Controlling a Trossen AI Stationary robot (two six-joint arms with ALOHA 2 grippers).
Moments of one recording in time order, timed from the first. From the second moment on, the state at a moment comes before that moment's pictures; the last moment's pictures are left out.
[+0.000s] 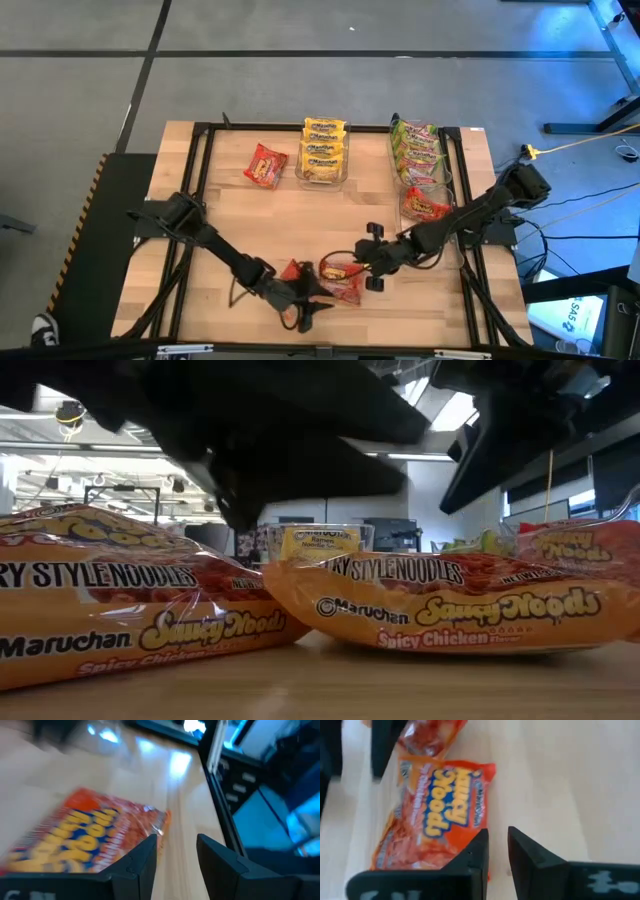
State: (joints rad) left arm -0.59 2.02 1.01 0.65 -0.47 -0.54; right arm 0.46 1.58 0.93 -0.26 0.25 0.46
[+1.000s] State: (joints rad) left arm -0.55 2.04 1.11 0.17 -0.58 -0.59; right arm 0.13 1.58 0.85 -0.08 -0.13 0.42
